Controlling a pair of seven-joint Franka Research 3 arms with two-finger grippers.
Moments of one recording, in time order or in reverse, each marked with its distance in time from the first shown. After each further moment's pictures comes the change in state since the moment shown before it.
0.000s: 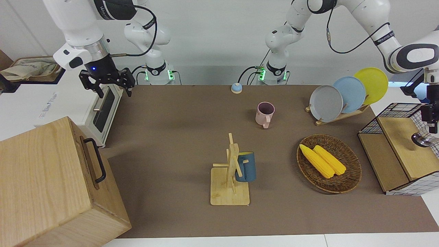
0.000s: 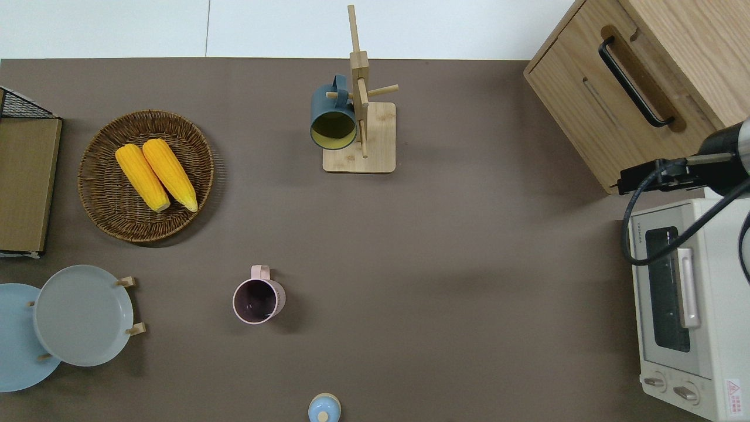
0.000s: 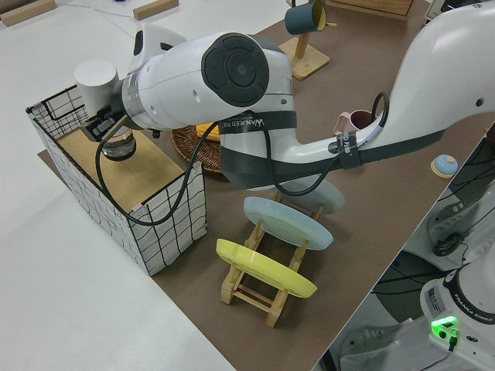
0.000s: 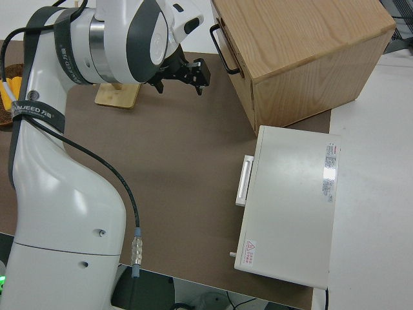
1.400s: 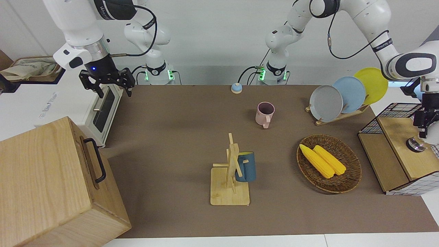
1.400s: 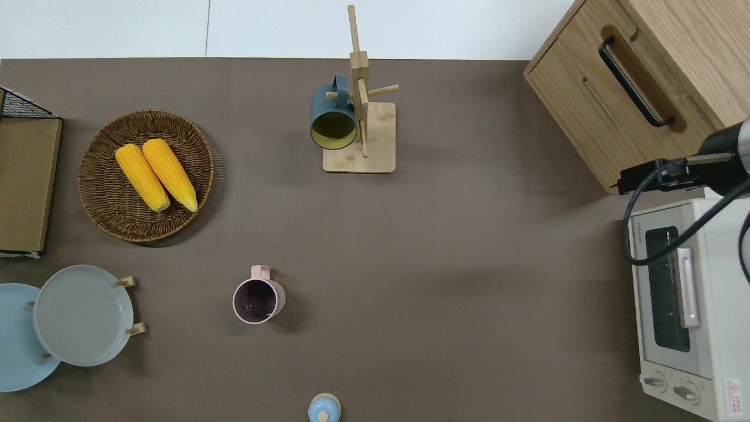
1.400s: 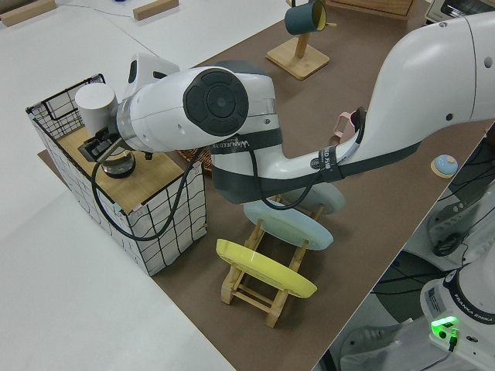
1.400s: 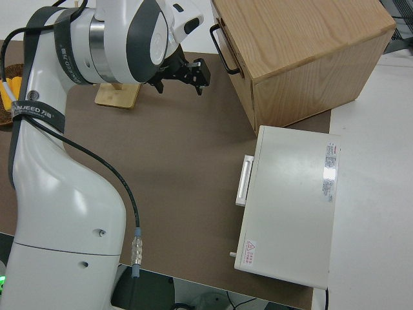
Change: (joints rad) left arm 0.012 0.058 -0.010 0.016 -0.041 0.002 0.068; right arm 0.000 0.000 0.000 0.000 0.000 0.000 0.000
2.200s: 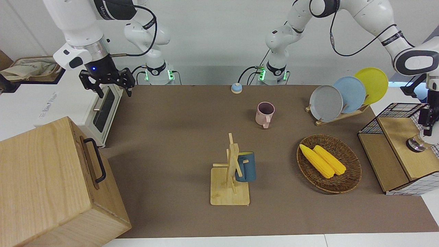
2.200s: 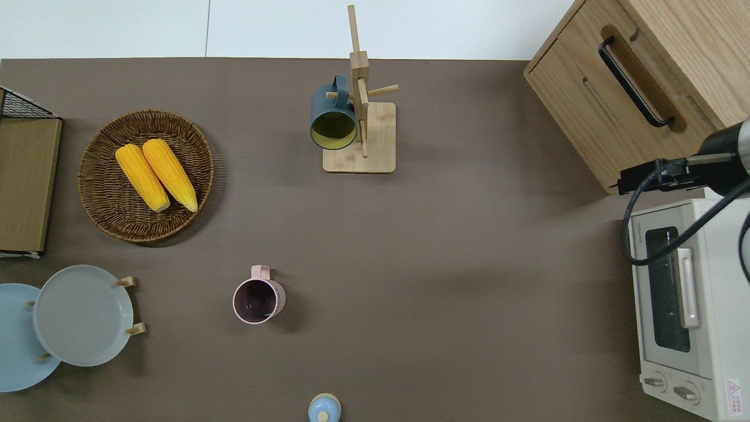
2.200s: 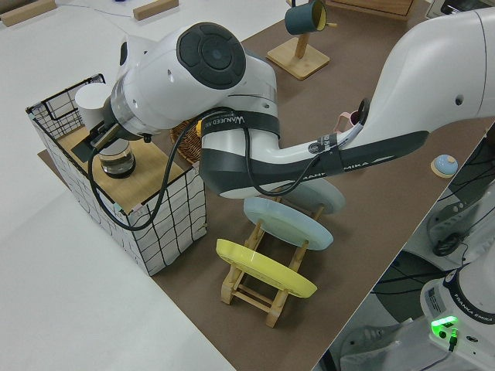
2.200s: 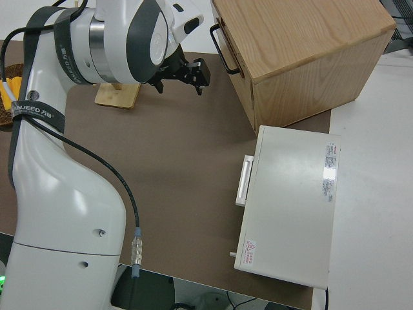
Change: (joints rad) left arm 0.000 -0.010 0.007 0.043 0.344 -0.070 -0.349; right arm 0.000 0.000 0.000 0.000 0.000 0.000 0.000
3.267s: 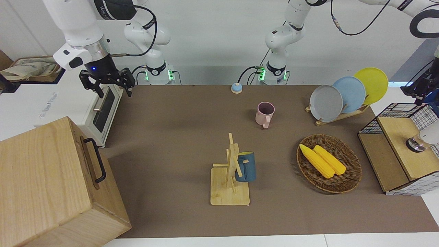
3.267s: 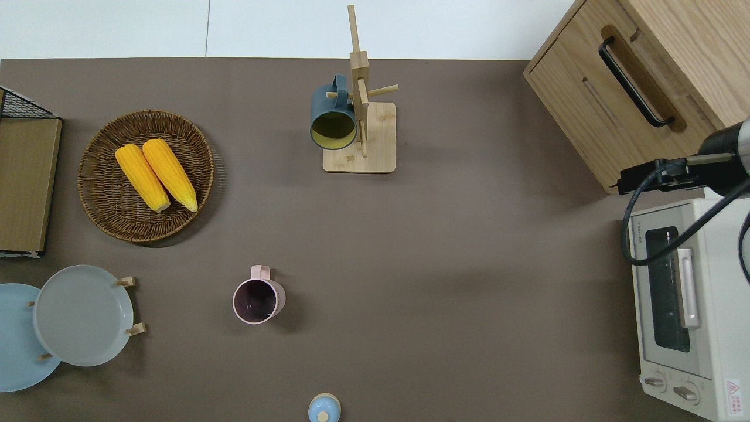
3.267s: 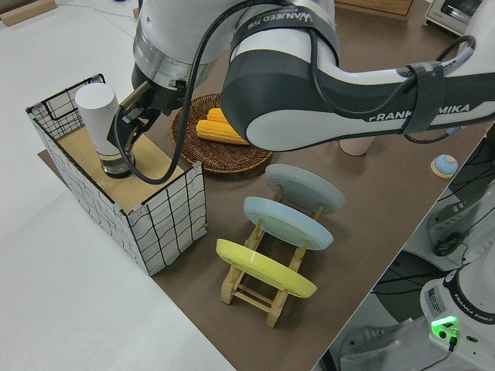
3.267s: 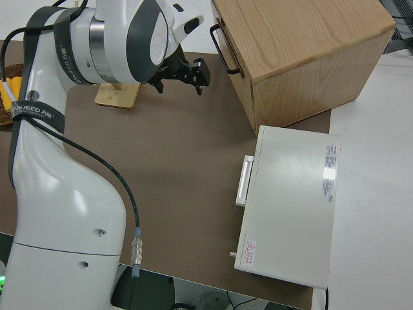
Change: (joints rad) left arm -0.013 -0.178 0.040 0.068 0.321 -0.517 -0.280; right arm 0.000 0.000 0.000 0.000 0.000 0.000 0.000
